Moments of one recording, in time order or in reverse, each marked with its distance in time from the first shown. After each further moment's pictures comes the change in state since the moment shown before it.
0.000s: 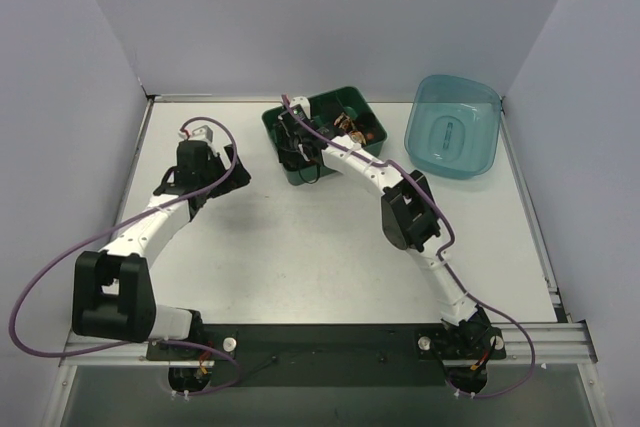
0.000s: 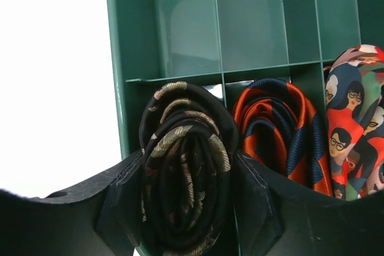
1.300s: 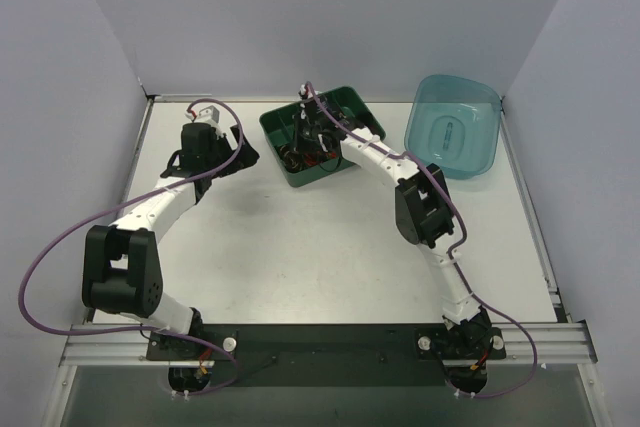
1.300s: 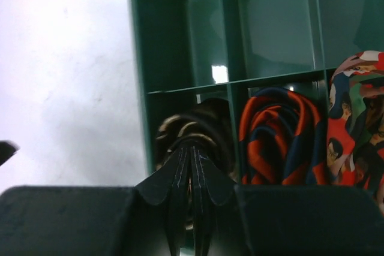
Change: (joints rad) left arm -0.005 0.152 0.134 0.129 0.076 -0.006; right arm -0.087 -0.107 -0.123 0.107 -0.293 0.113
